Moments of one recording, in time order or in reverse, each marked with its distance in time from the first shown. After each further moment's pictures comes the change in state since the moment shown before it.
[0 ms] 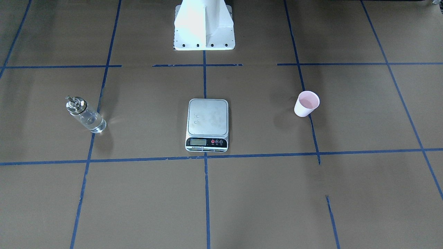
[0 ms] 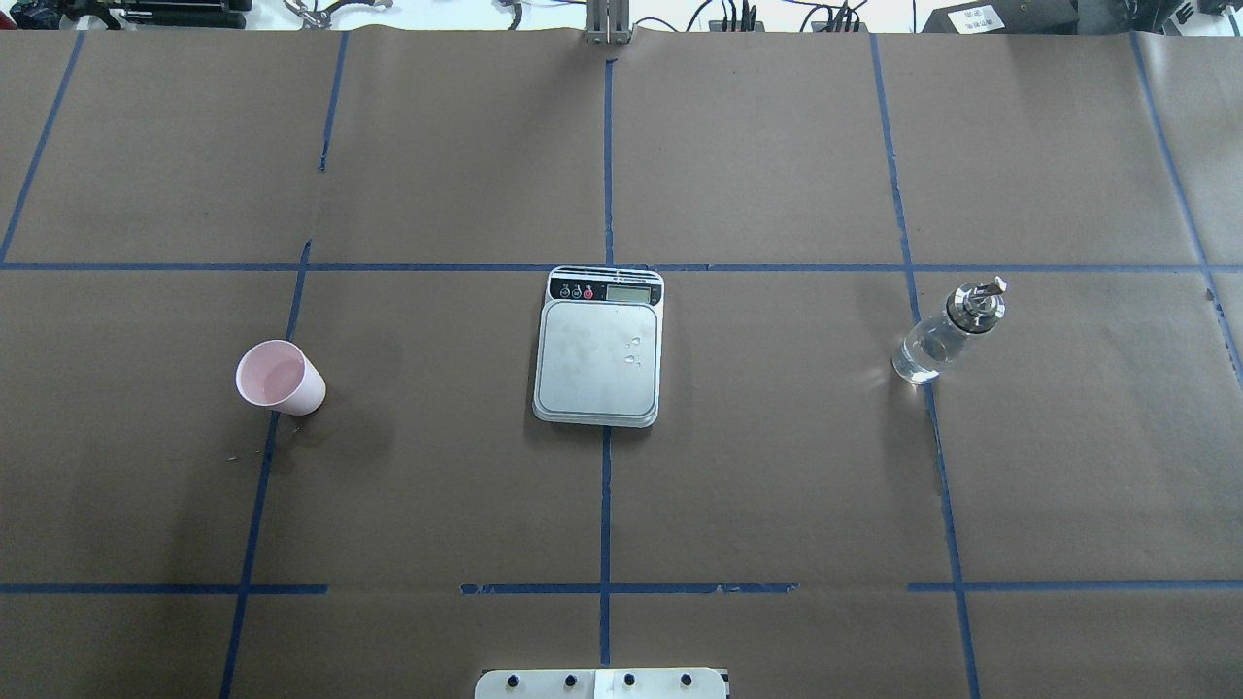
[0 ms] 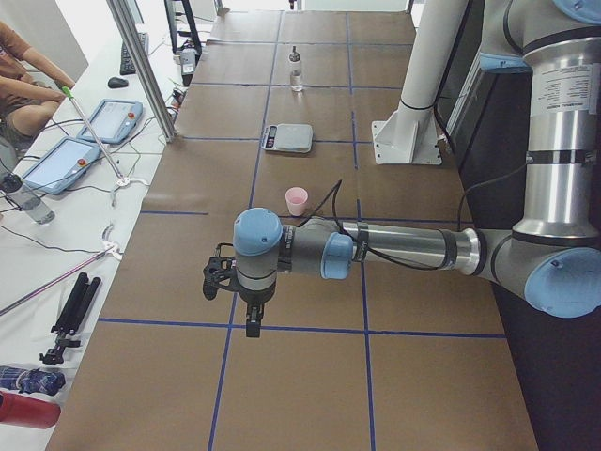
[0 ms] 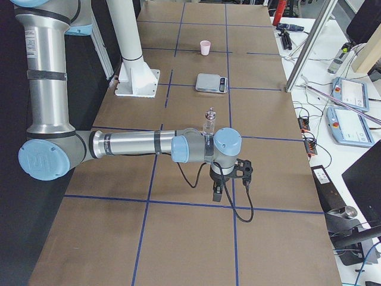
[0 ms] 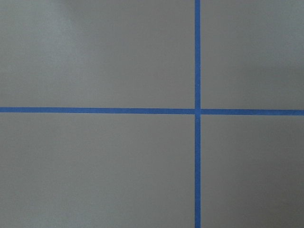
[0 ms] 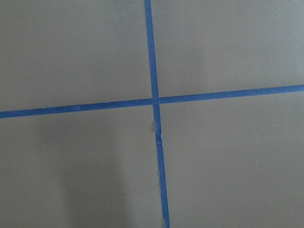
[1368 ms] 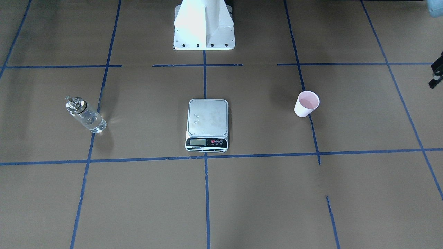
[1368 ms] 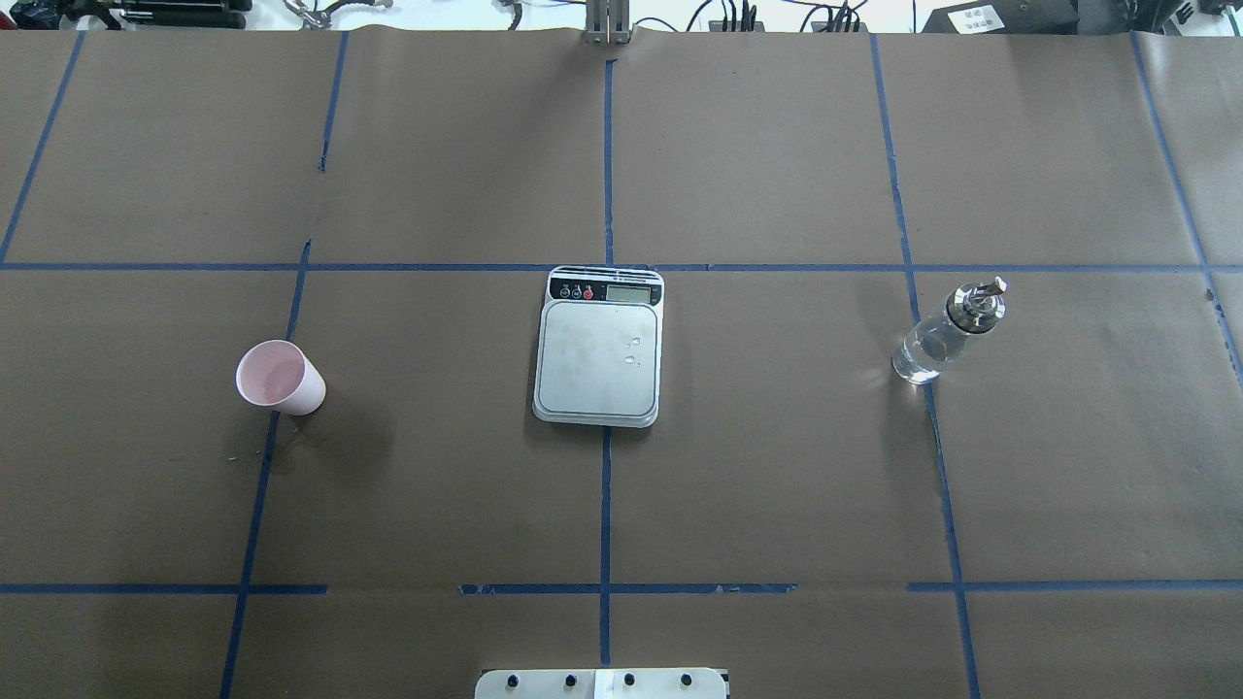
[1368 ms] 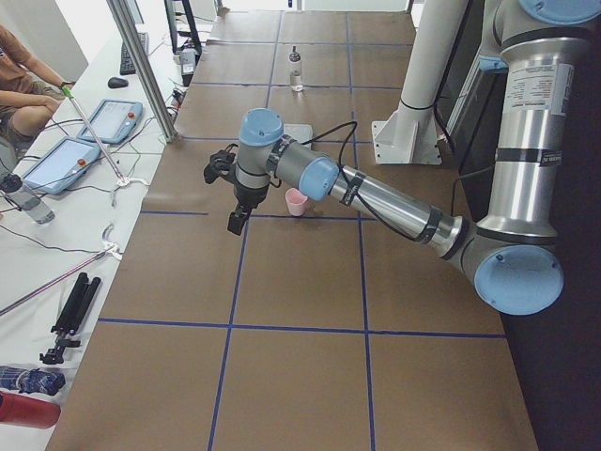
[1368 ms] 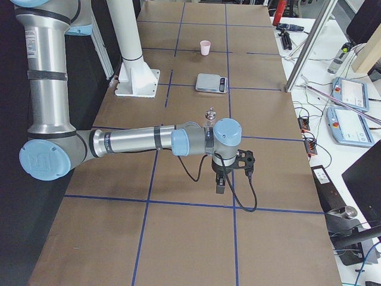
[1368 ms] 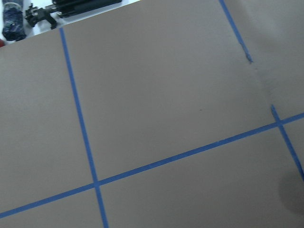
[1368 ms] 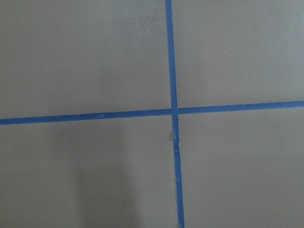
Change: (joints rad) left arm 0.246 -0.100 -0.280 -0.024 0.001 -0.098; right arm -0.001 0.004 0.052 0.000 0.013 0.008
